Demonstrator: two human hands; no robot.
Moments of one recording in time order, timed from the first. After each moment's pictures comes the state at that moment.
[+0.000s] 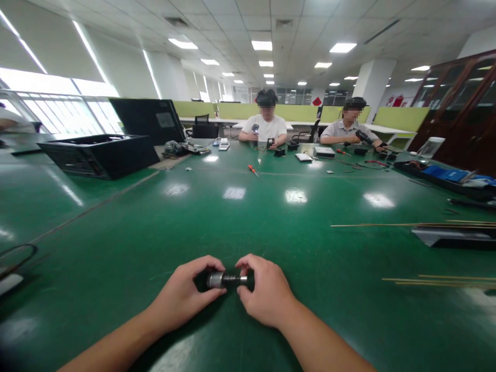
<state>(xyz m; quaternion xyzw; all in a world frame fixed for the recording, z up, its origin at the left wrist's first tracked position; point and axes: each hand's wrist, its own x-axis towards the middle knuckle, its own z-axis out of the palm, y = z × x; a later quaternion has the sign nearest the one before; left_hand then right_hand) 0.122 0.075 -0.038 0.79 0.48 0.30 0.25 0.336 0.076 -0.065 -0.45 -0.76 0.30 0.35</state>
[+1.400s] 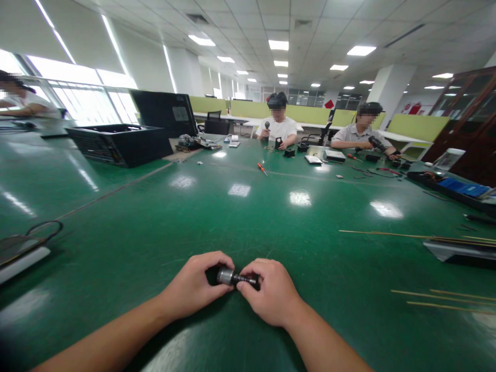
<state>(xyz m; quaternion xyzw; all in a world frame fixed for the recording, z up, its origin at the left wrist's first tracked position) 0.125 0.071 -0.044 0.79 0.46 0.30 0.26 0.337 0.070 -0.060 -0.42 -0.79 0.30 0.34</state>
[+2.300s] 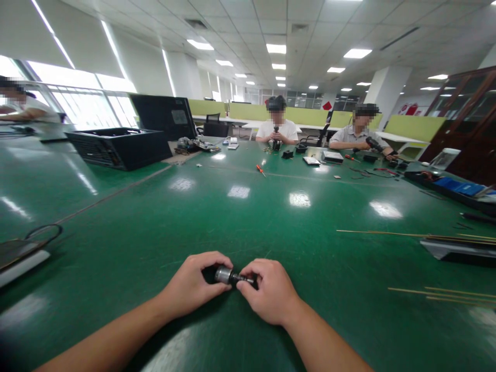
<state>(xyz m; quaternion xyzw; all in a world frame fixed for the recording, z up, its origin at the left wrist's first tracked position) 0.124 0.072 -0.041 0.78 0.47 0.31 0.26 0.336 0.071 -0.061 -0.43 -0.78 0.30 0.35</state>
